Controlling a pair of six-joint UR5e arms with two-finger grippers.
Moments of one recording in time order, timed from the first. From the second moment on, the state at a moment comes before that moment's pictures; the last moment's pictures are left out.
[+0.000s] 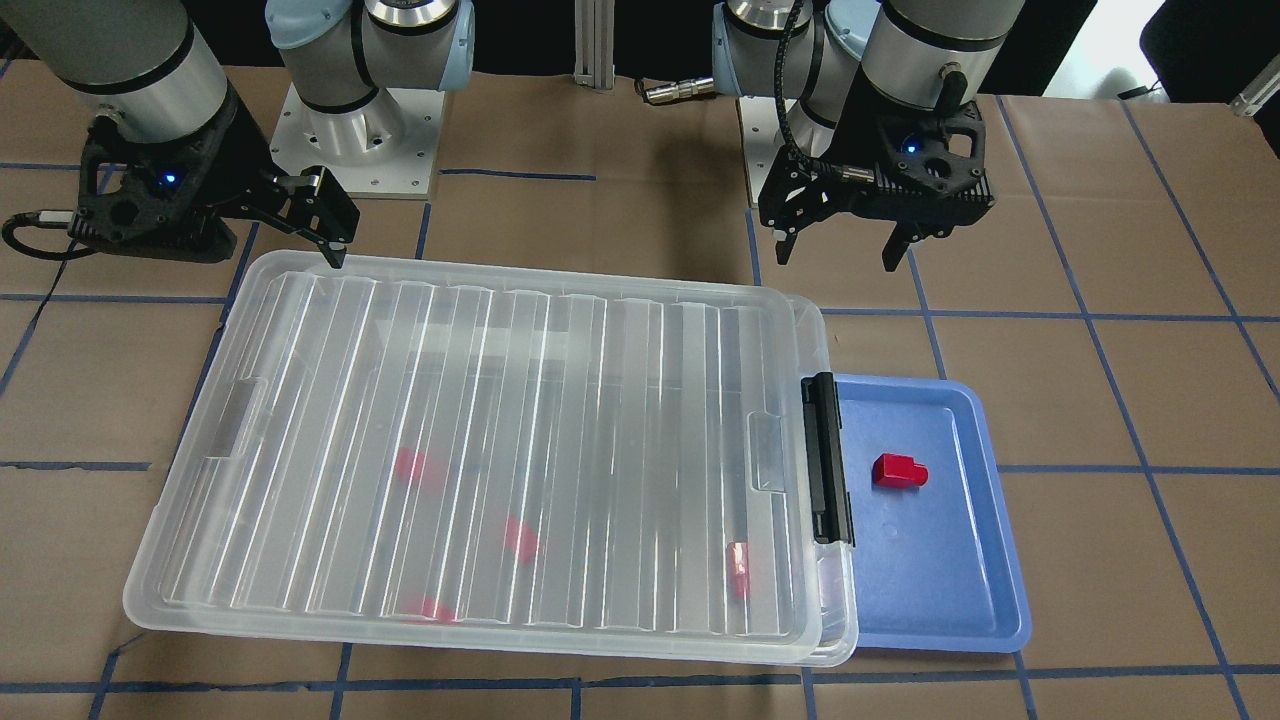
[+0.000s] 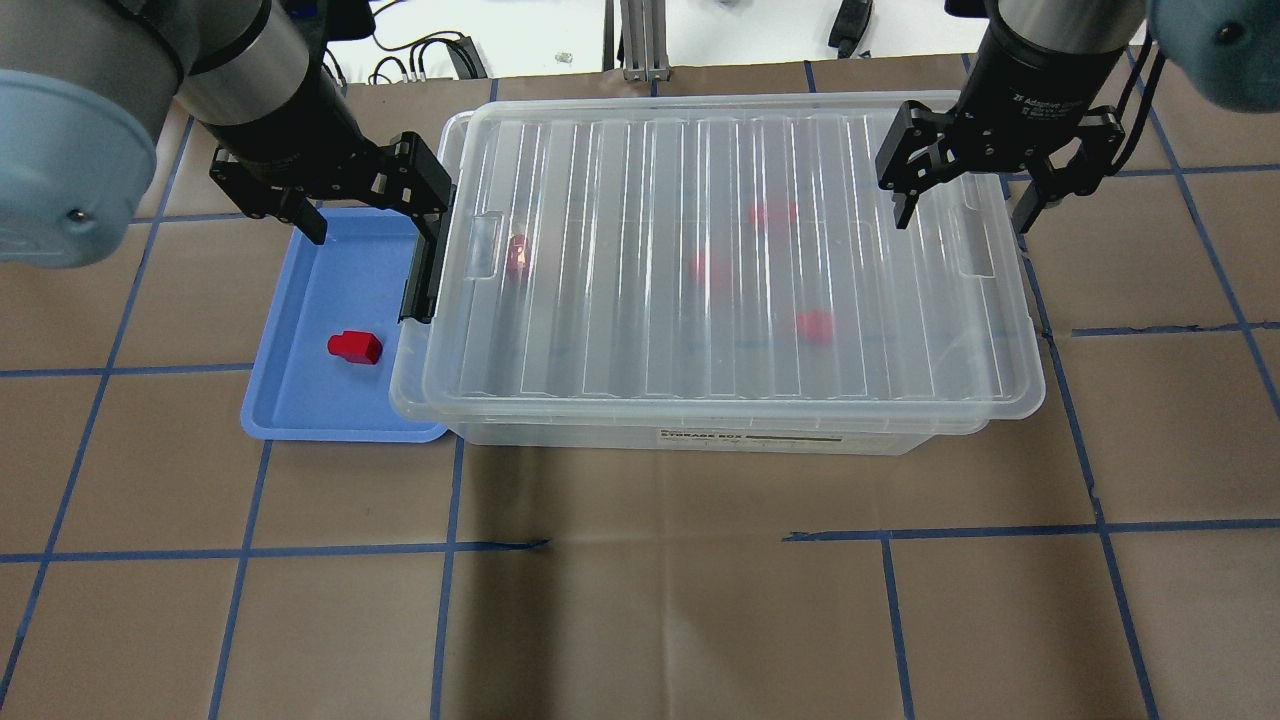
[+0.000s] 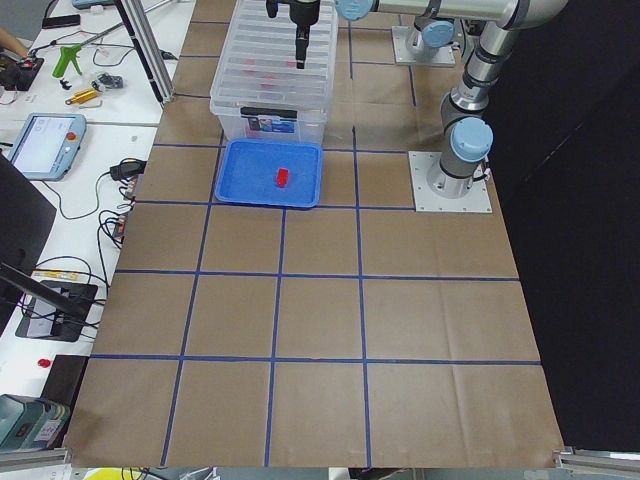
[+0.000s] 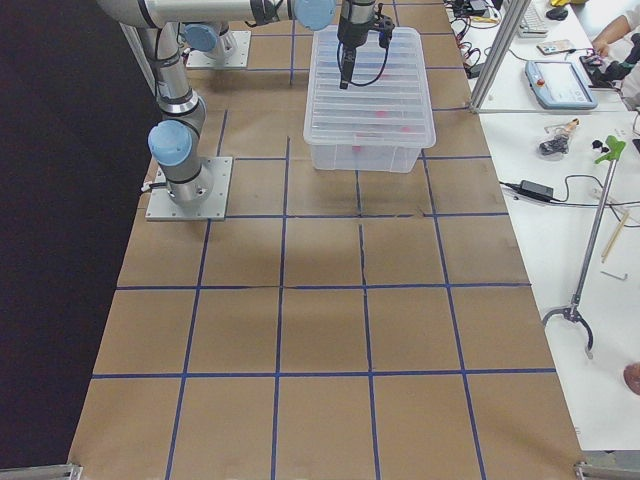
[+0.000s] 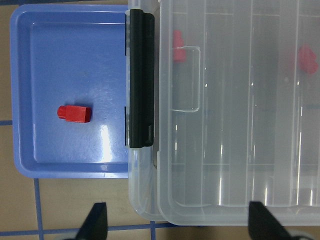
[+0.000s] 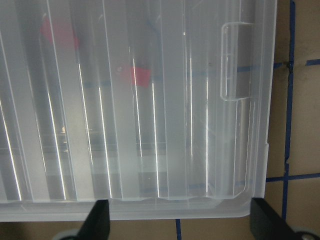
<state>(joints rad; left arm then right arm) -1.62 -1.56 -1.57 -1.50 1.55 -0.01 1.55 -1.51 1.48 -1.44 -1.55 0.07</state>
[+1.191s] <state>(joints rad) -1.62 -1.56 -1.57 -1.50 1.55 0.00 1.46 -1.50 1.55 -1.48 -1.57 -0.01</state>
